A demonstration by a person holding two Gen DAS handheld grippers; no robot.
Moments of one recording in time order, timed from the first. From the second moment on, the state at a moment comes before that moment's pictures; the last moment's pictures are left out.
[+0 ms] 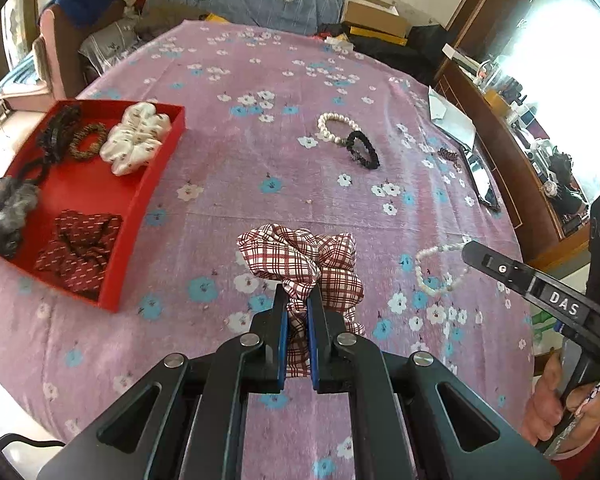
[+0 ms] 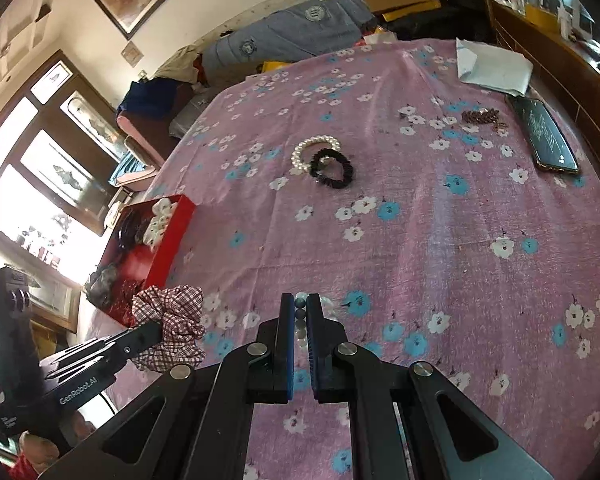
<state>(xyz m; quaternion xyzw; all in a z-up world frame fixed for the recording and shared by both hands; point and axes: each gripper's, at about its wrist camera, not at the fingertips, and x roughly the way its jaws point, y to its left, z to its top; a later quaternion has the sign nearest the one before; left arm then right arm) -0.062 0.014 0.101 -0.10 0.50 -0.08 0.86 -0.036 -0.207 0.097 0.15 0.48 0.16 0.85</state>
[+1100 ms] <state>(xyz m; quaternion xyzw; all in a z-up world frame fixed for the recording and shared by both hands) -0.115 0.203 0.146 -0.15 0.44 0.10 0.88 -0.021 -0.065 0.112 0.08 0.49 0.27 0.83</state>
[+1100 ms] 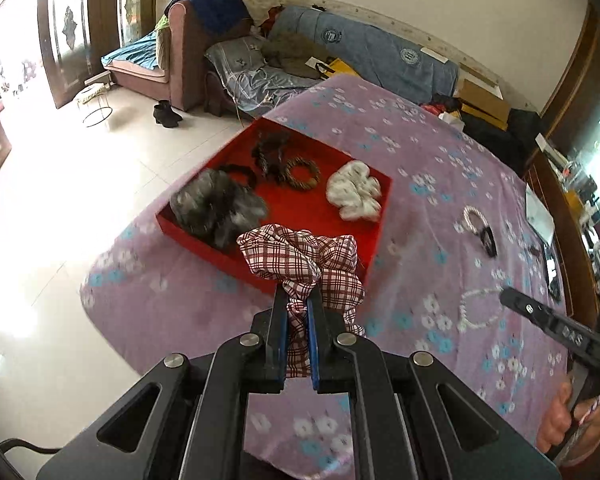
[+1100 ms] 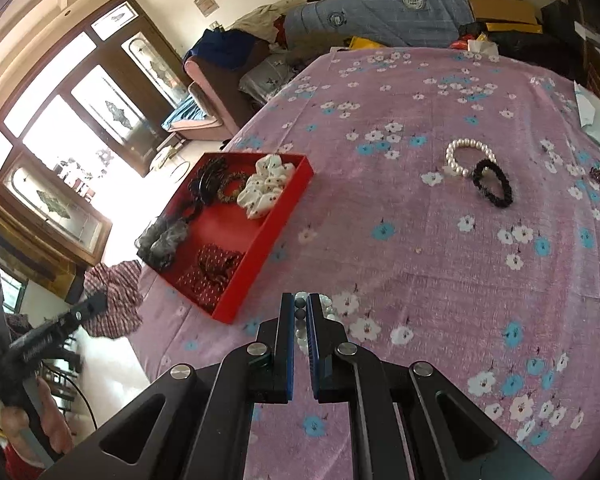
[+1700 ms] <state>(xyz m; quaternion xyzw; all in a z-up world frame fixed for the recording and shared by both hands) 0.023 0.278 0.079 -0.17 0.52 0.02 0.84 0.027 0.058 0.129 0.08 0.47 0.26 0.84</state>
